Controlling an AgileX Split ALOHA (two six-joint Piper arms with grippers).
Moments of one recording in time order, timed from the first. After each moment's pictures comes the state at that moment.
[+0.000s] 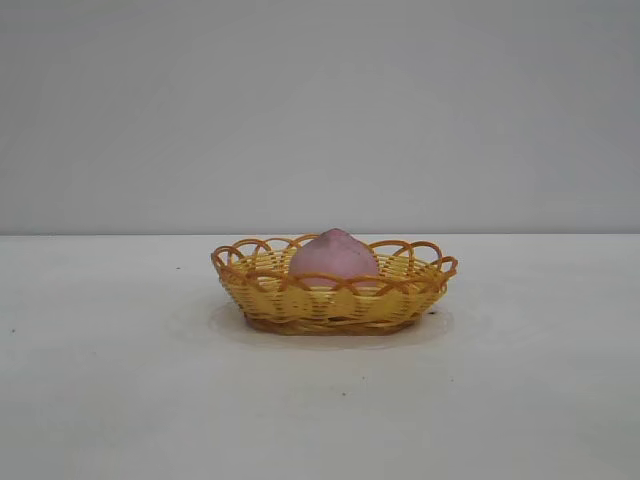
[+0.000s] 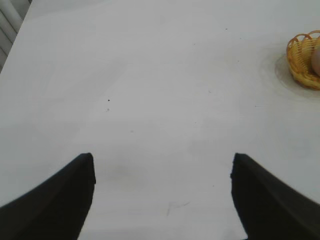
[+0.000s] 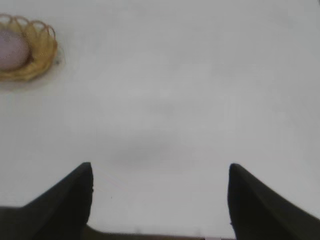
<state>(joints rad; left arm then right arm) 0.04 -0.02 -0.48 -0.04 1.12 0.05 0.04 0.07 -0.50 0.07 1.16 -0.07</state>
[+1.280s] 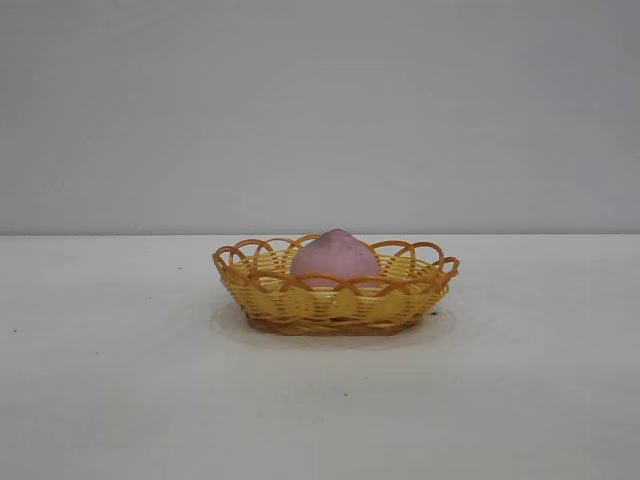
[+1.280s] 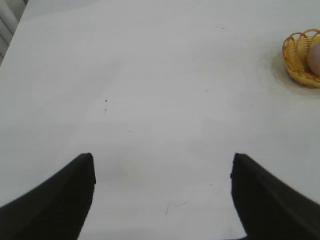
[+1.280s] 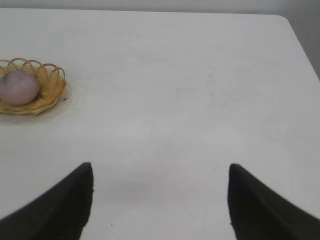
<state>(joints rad) 0.02 -0.02 -0.48 -0.04 1.12 0.05 0.04 -0.02 -0.49 0.07 1.15 -0.07</state>
